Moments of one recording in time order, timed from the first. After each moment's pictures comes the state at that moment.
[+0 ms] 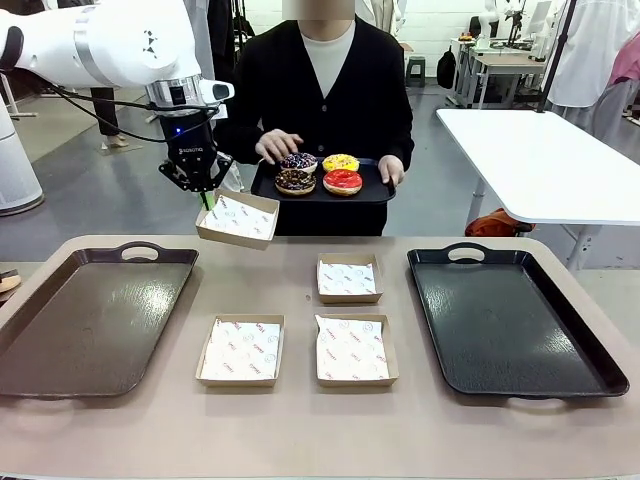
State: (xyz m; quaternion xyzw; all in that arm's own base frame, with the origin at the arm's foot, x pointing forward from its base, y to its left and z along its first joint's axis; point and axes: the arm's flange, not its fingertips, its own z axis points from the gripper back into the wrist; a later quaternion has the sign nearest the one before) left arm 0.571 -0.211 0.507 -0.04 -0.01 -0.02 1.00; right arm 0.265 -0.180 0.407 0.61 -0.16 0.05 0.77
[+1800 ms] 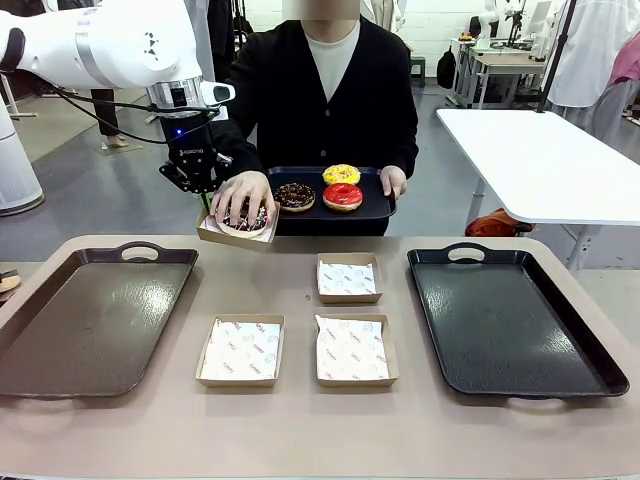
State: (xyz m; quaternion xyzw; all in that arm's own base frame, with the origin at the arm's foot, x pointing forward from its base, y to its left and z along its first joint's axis) left arm 0.572 -0.211 0.505 -0.04 -0.01 -0.02 1.00; right arm 0.265 -0.180 0.407 0.61 -0.16 0.05 0.77
